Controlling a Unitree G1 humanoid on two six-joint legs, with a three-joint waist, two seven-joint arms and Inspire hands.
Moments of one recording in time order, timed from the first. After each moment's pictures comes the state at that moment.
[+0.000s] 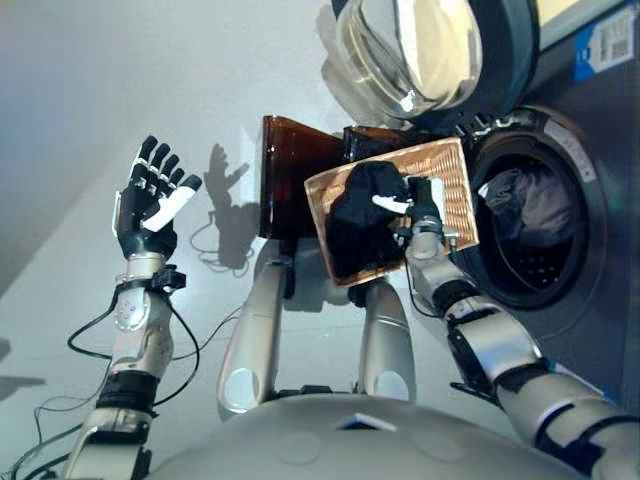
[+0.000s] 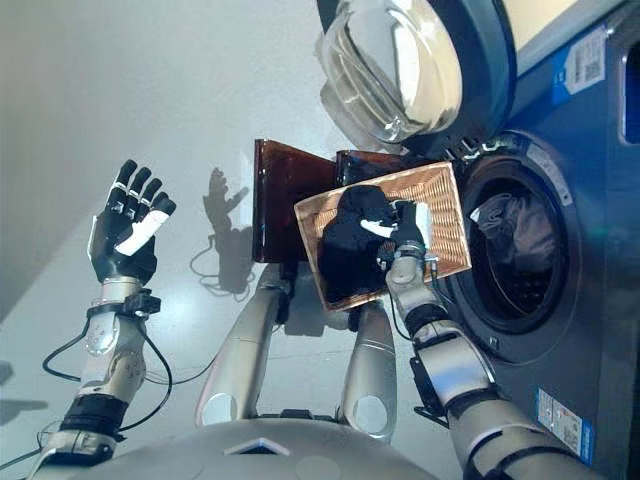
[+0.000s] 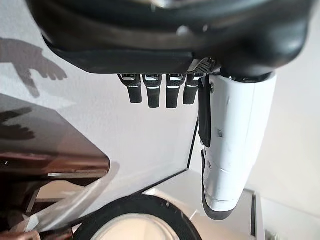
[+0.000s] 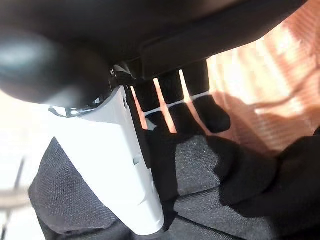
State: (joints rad) left arm 0.08 0.40 -0.04 0.28 -0.73 -0.44 -0.03; right arm -0.53 -0.25 0.26 1.12 0.05 -0.20 -0.42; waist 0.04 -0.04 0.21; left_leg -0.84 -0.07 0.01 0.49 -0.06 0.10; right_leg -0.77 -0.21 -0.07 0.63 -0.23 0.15
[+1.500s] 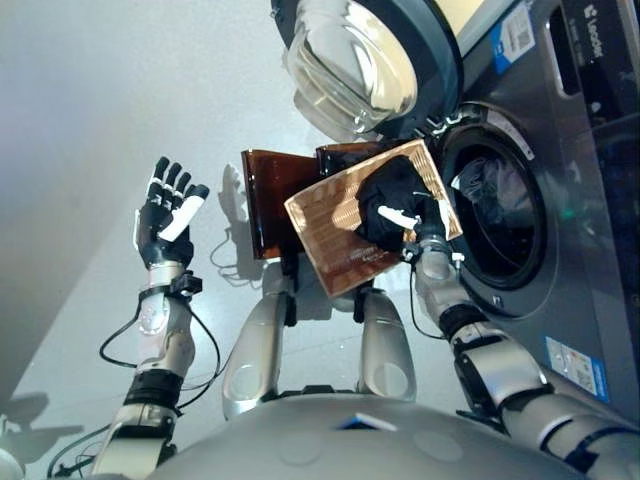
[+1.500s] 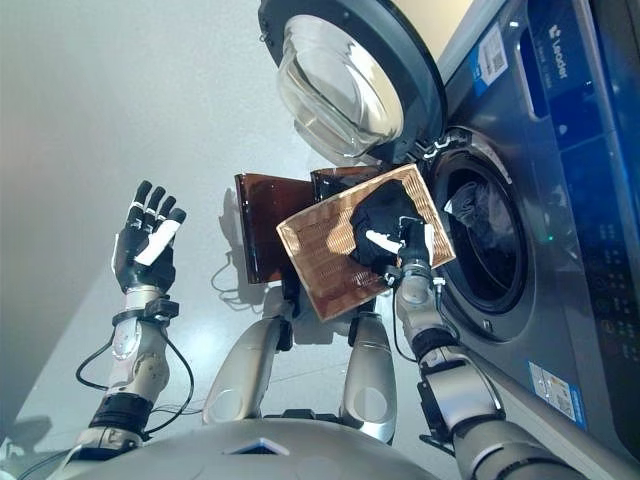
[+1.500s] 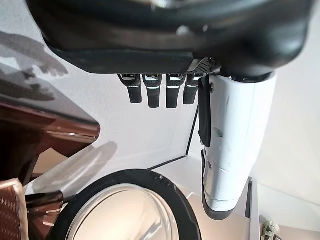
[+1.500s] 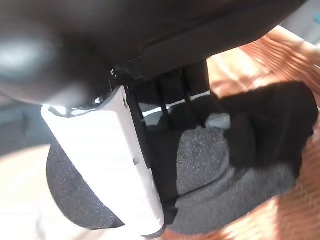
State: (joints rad) left arm 0.06 0.28 -0.03 0.38 -0.75 -0.44 -0.05; right arm -0.50 -0.26 0.26 1.15 0.09 -0.23 -0.36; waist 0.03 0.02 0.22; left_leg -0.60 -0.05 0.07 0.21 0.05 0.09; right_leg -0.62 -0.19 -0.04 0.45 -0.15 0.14
